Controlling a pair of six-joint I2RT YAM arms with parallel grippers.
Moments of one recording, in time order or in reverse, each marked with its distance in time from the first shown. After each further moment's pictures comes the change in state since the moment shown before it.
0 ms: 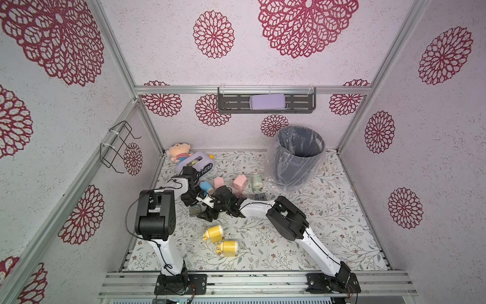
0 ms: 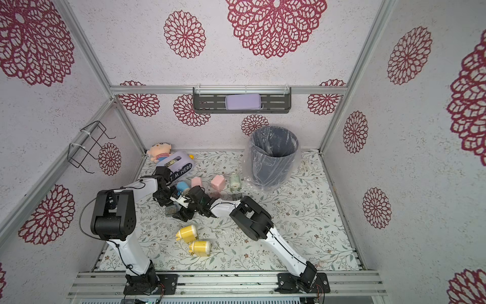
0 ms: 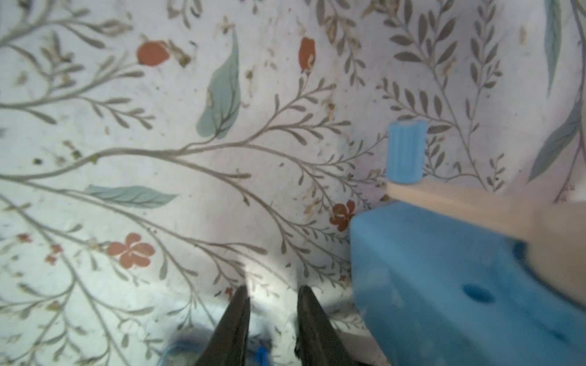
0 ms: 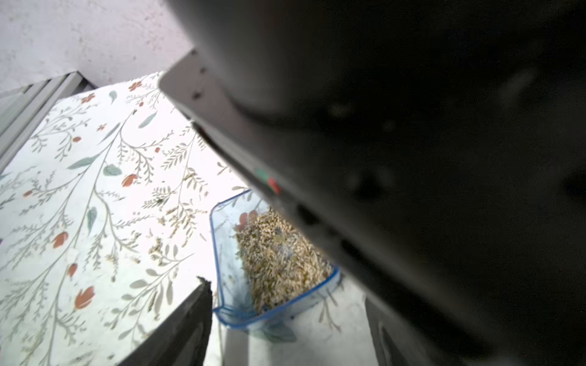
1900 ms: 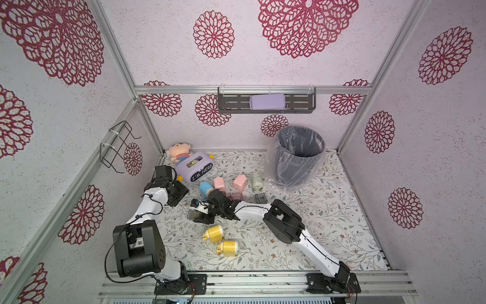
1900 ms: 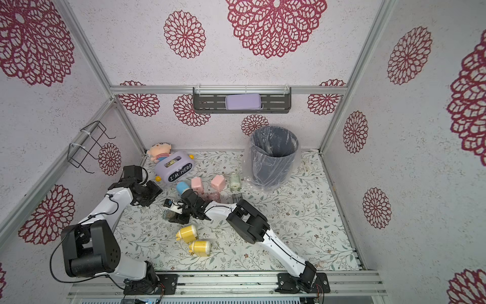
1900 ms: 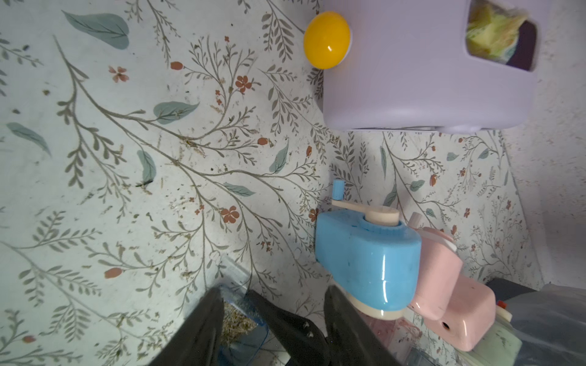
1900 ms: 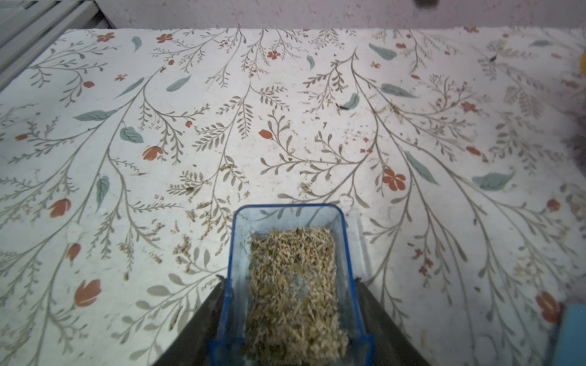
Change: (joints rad) left arm 0.197 -0.383 -0.124 0.023 0.080 -0.082; right arm 0.051 0.042 0.095 -0.095 0.018 -0.204
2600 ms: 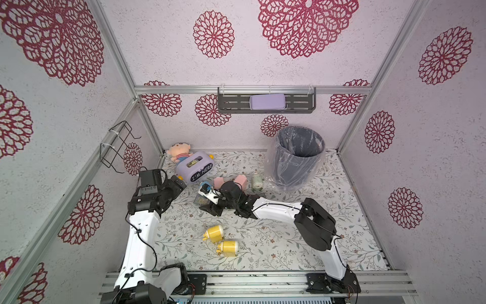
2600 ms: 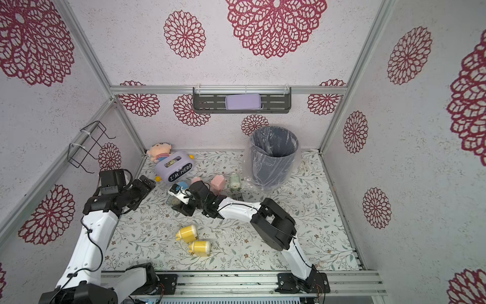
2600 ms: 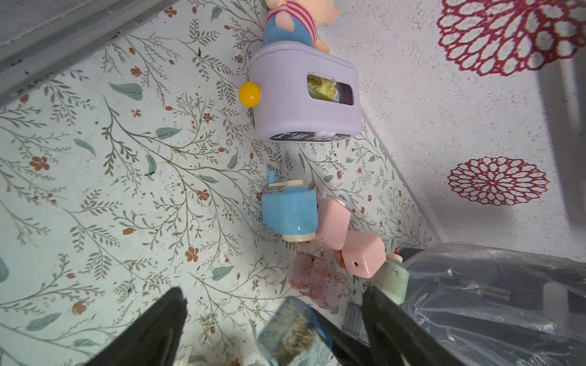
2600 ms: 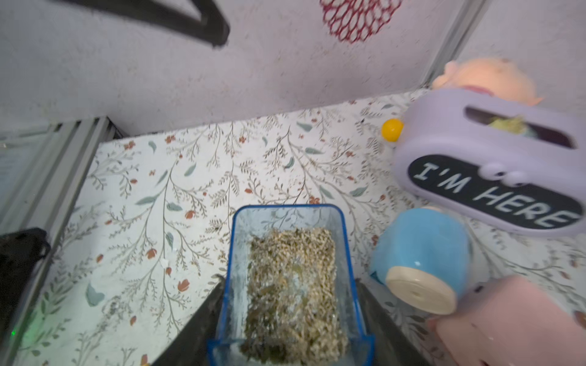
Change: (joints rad) left arm 0.003 -0.409 0.011 -0.150 0.030 -0.014; right arm -0.011 -0.489 -0.383 0.071 0.184 0.185
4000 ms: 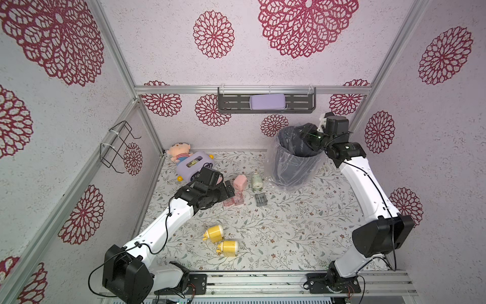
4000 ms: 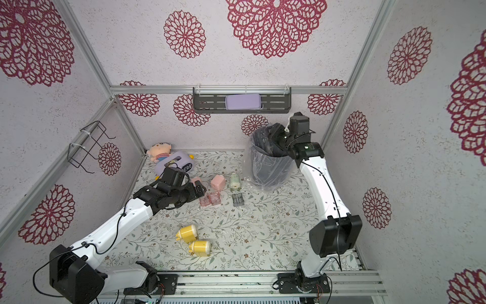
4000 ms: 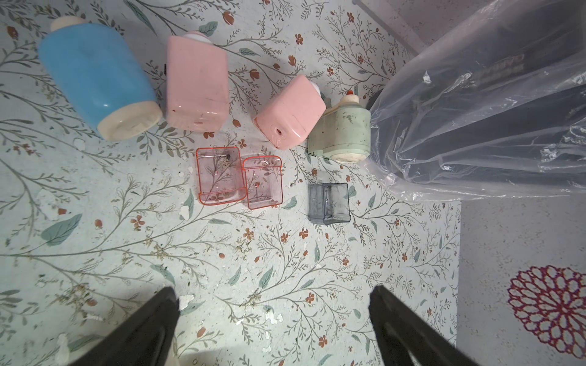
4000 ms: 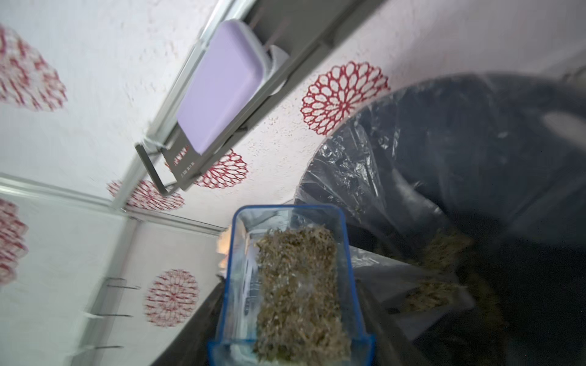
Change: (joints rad) left arm -0.660 0.209 0.033 0.106 -0.132 -0.076; right arm -0.847 -0.391 0.294 -0.674 -0.023 0.993
